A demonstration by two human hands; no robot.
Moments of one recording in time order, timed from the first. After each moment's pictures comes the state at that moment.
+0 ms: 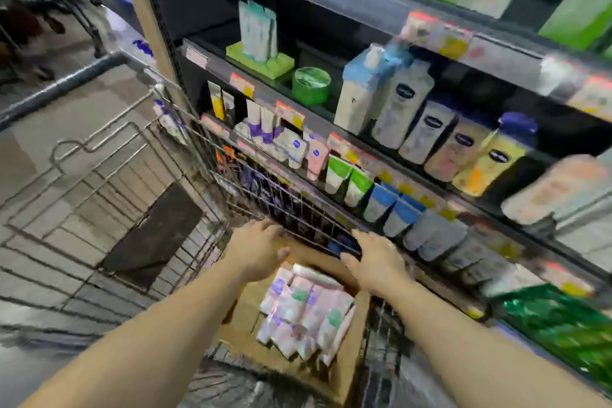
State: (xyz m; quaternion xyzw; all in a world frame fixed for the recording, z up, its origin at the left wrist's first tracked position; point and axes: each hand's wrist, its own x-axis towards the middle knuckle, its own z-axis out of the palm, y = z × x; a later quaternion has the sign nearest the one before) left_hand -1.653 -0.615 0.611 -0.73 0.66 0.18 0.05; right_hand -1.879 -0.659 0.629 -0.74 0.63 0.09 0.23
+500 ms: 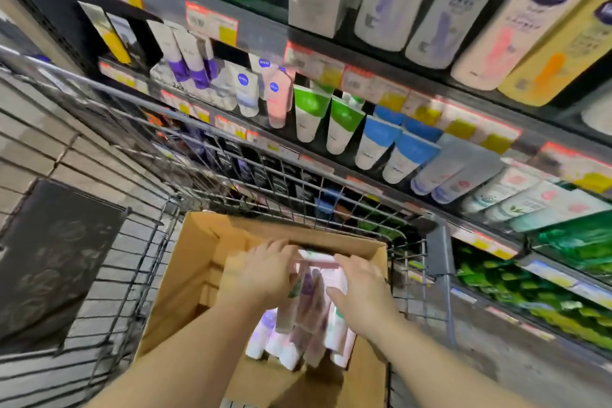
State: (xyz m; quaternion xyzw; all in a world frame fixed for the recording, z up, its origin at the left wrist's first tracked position) left_hand -1.693 -0.658 0.408 -0.61 0.74 0.26 0.10; right_hand -1.875 -0.638 0.462 -0.64 0.67 0.09 0.36
